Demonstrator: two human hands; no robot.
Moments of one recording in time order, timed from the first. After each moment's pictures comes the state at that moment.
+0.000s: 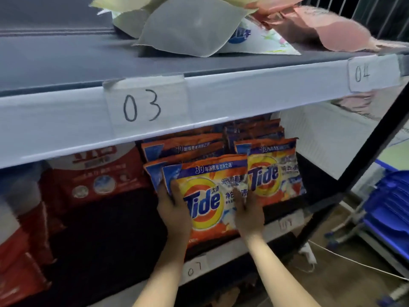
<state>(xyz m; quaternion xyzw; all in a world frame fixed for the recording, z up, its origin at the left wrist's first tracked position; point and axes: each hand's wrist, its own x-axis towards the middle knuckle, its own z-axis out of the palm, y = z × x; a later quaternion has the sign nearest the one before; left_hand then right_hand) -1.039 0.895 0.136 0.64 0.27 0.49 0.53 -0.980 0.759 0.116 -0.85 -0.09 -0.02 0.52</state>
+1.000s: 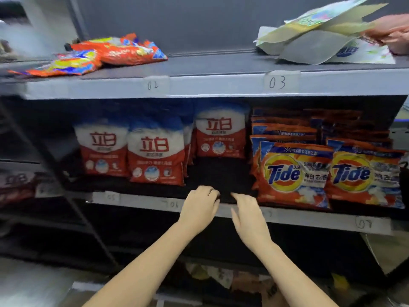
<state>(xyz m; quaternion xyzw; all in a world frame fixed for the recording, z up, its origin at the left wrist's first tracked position) -1.281 0.900 0.143 0.94 0.24 0.22 -0.04 -1.174 0.781 0.132 -0.79 -0.54 -0.03 0.29</state>
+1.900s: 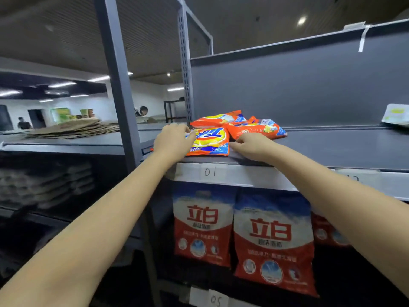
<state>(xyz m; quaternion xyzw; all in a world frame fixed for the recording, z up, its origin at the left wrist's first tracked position) -1.514 1.229 0.464 0.82 0.46 0.35 -0.06 -1.345 1.120 0.465 -0.76 -0.61 -0.01 0.22</state>
